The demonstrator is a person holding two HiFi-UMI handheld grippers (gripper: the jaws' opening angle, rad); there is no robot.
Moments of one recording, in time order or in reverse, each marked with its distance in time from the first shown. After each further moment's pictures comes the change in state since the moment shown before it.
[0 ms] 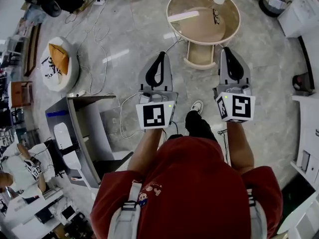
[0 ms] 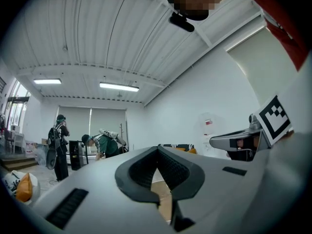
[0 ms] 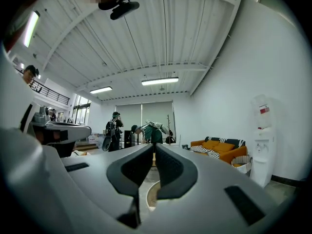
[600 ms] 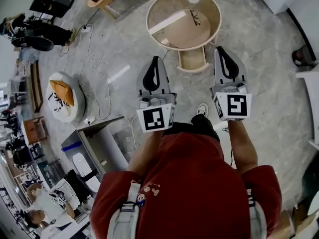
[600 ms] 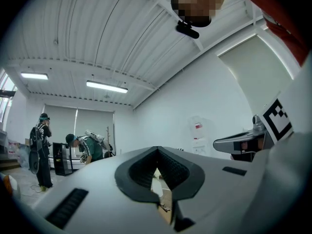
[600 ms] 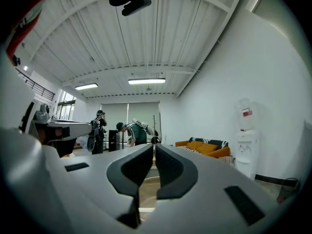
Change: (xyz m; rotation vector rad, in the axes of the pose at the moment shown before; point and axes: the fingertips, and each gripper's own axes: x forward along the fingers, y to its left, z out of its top) left arm 0.099 -0.064 0.008 0.004 -0.089 -0.124; right arm 0.009 -0.101 -0.018 -0.020 0.005 -0.148
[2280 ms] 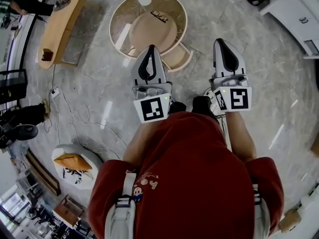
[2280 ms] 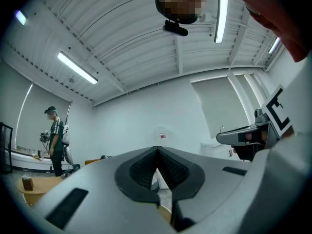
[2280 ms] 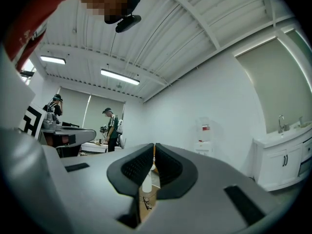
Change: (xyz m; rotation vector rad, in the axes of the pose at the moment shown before) left arm 0.103 0.085 -0.045 -0.062 -0.145 -0.583; right arm 0.038 0.065 -0.002 -0.071 -0.030 -0.551
